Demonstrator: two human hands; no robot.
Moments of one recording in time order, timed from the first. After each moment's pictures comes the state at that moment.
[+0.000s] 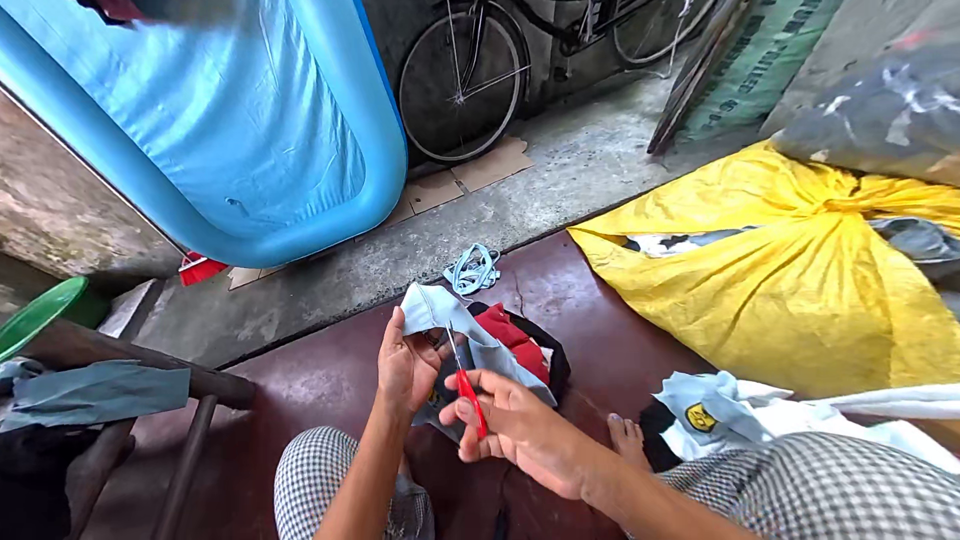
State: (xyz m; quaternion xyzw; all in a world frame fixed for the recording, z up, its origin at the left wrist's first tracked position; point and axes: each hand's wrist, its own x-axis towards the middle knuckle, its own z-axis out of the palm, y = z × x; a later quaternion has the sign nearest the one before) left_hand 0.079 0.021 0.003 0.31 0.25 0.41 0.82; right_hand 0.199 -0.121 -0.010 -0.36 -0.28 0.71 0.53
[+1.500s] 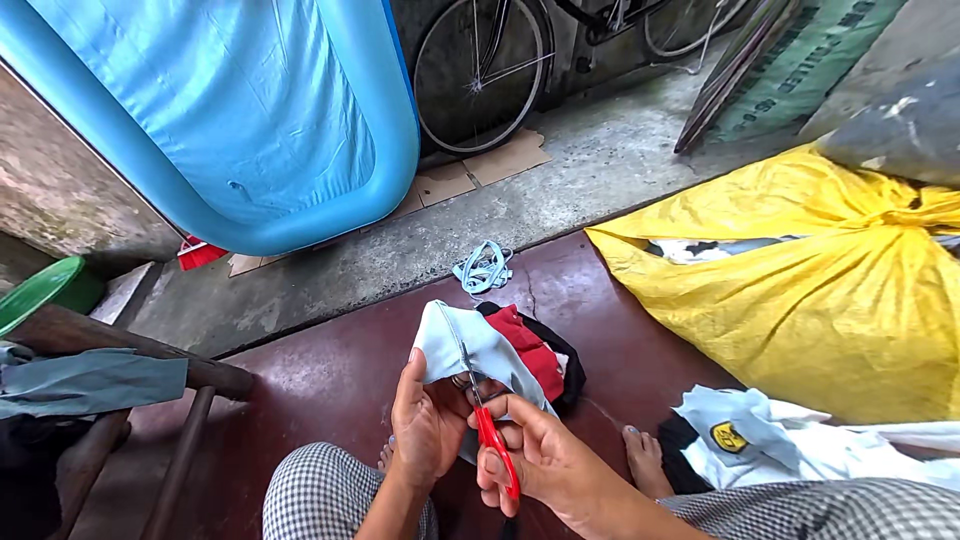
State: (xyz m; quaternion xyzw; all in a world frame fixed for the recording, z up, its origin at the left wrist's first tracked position) left_hand 0.052 -0.015 -0.003 0.32 0.16 0.42 0.83; right_hand 0.185 -0.126 -0.016 -0.32 -0.37 0.66 0.57
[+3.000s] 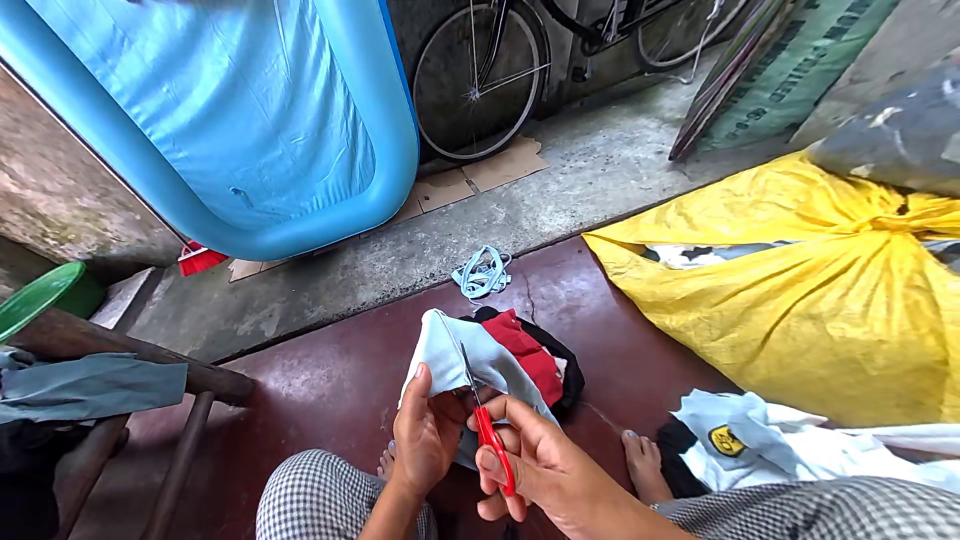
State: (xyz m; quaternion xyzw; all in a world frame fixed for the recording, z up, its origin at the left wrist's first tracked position) left_hand 0.046 -0.018 -0.017 0.39 0.16 0.44 0.79; right_hand 0.182 -0.129 -0.009 -0.34 -0.37 0.65 0.57
